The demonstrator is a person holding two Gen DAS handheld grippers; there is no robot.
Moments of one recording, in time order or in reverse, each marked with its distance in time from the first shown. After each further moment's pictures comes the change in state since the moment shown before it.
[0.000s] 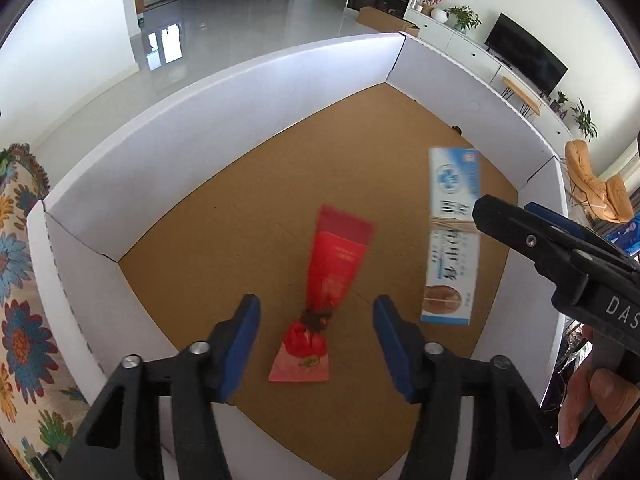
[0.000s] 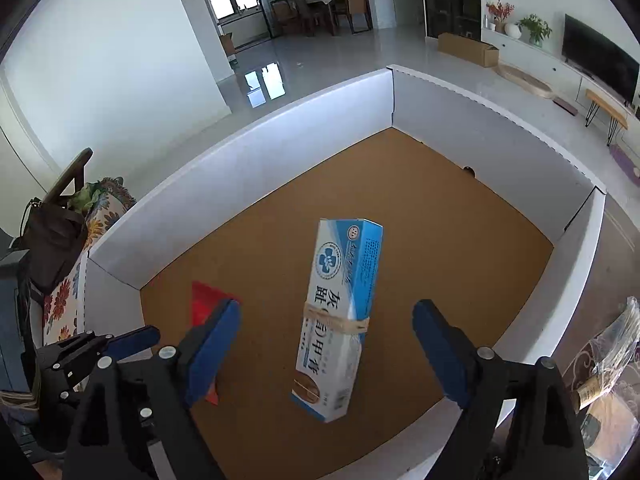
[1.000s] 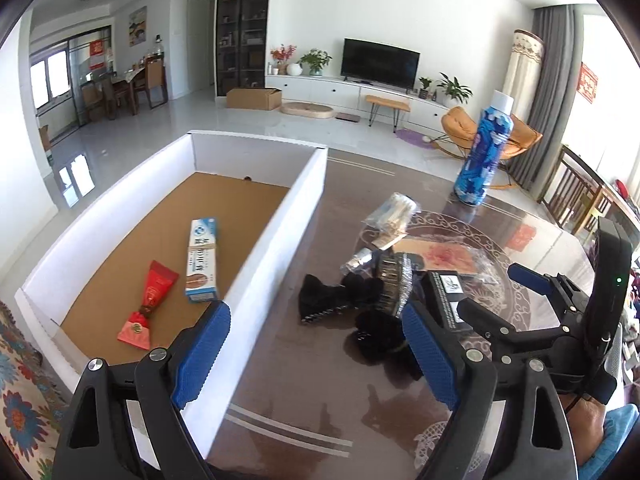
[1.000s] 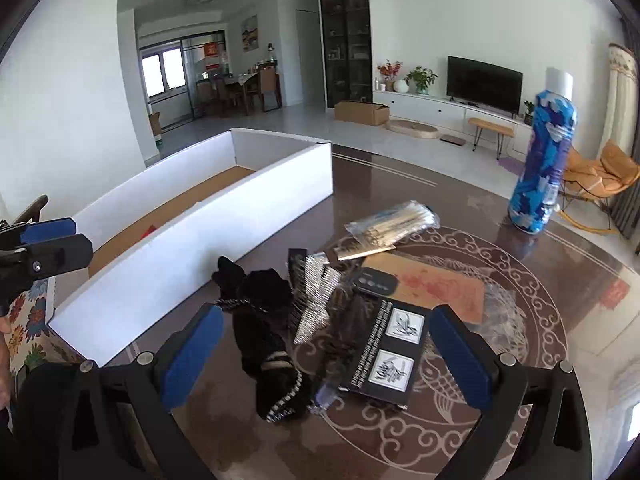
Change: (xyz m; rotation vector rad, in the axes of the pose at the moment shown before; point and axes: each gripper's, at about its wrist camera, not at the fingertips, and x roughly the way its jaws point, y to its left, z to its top) left arm -0.122 -0.182 -0.122 0.438 -0.283 -0.205; right arm -0.211 -0.141 -0.236 0.155 -0.308 -0.310
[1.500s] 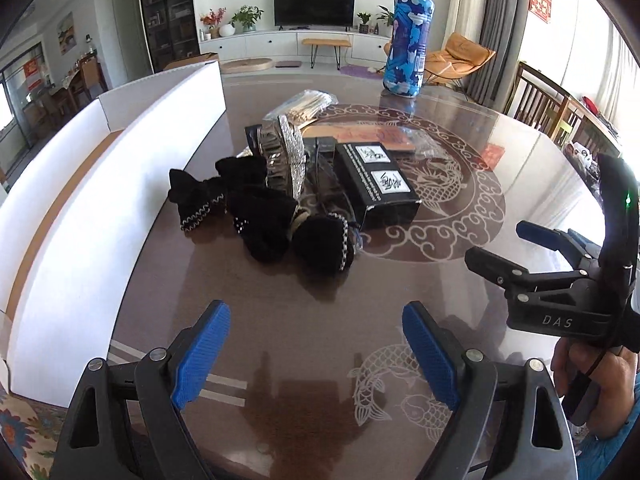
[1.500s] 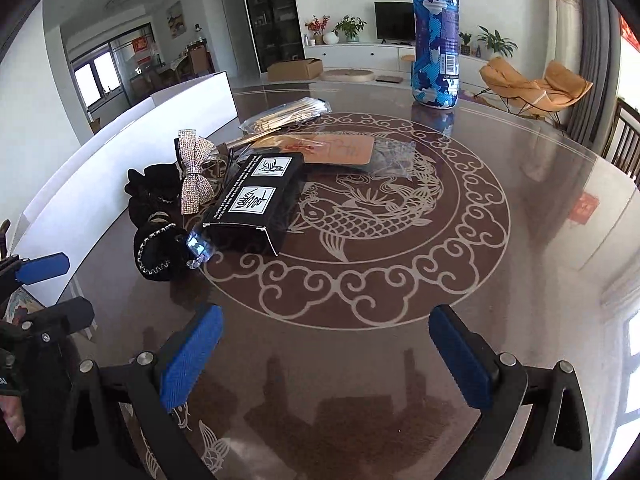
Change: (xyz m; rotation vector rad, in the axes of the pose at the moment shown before) left arm 0.059 -0.088 -0.094 0.178 0.190 -0.074; right arm -0.013 -0.075 -0.105 0.173 0.150 -0.104
